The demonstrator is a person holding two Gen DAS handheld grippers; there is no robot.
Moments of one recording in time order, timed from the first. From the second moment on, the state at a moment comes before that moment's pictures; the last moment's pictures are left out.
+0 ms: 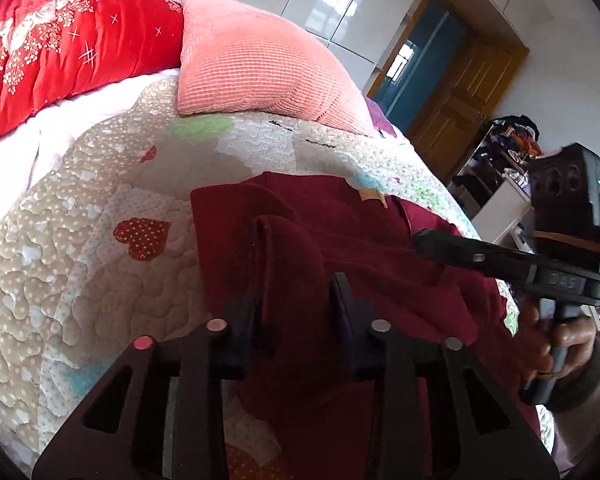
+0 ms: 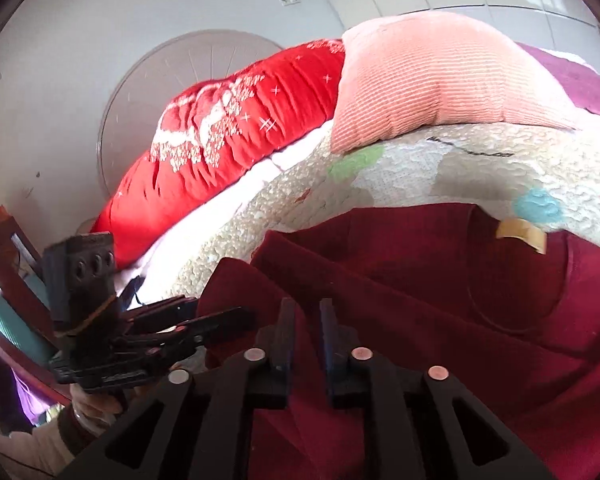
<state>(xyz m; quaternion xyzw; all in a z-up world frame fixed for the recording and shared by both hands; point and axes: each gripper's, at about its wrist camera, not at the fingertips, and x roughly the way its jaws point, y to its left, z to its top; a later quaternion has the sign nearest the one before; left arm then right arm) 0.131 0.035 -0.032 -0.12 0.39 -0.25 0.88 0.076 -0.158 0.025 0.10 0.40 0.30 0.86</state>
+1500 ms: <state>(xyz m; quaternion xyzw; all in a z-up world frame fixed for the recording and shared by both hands) 0.148 0.019 -0.044 -0.14 0.46 -0.14 0.87 -0.008 -0.352 -0.006 0.12 0.43 0.02 0.89</state>
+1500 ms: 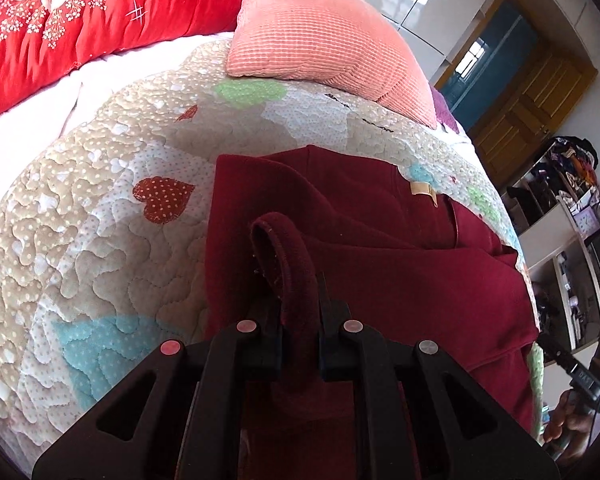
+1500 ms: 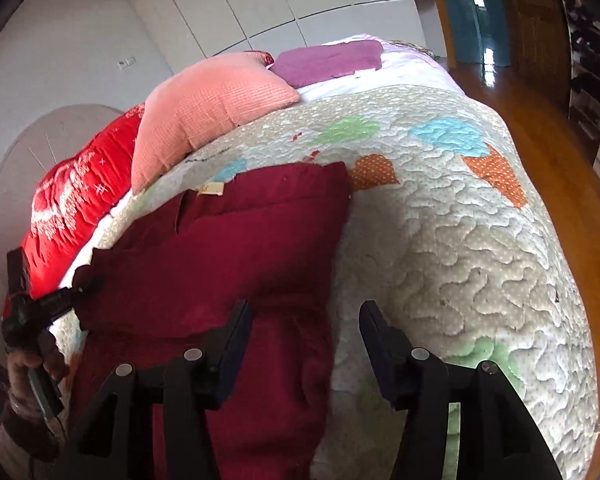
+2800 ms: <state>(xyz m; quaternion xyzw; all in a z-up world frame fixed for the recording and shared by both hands) 0.144 0.007 -0.025 -0.09 0.42 -0.15 0.89 0.124 -0.382 -0.001 0.21 0.41 -0.06 0.89</state>
